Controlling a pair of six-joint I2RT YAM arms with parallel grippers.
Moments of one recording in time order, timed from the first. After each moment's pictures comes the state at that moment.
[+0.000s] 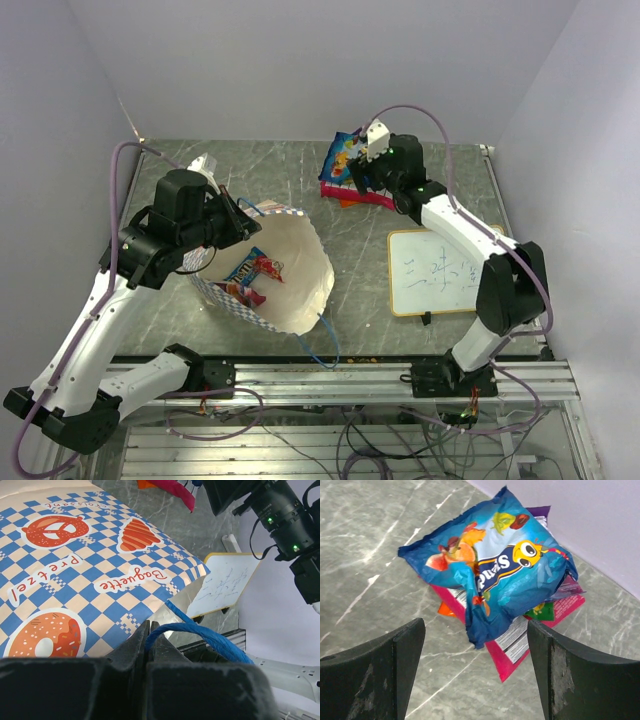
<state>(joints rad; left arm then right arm) -0.49 1.00 1.33 -0.88 0.08 -0.80 0.41 1.69 1.31 -0.01 0.00 -0.28</state>
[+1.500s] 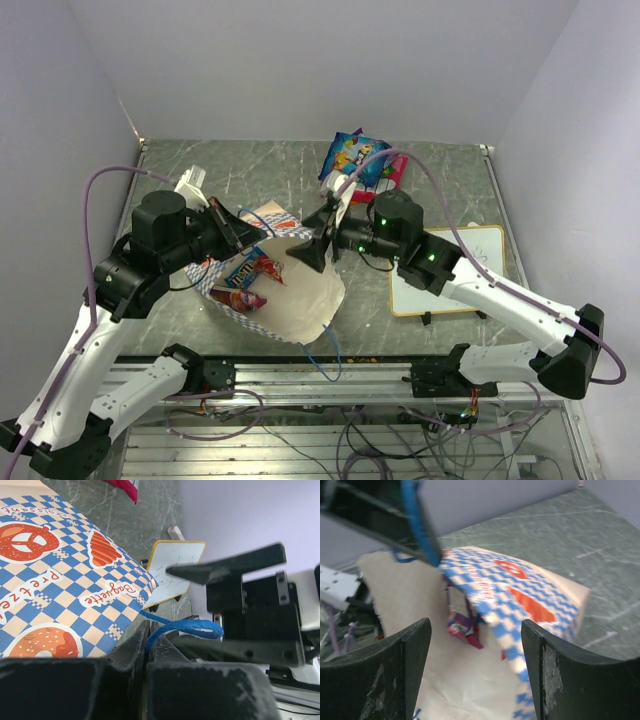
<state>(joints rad) -0.49 0.83 1.21 -0.75 0.22 -0.93 0.90 1.23 1.14 -0.06 -0.30 0.07</state>
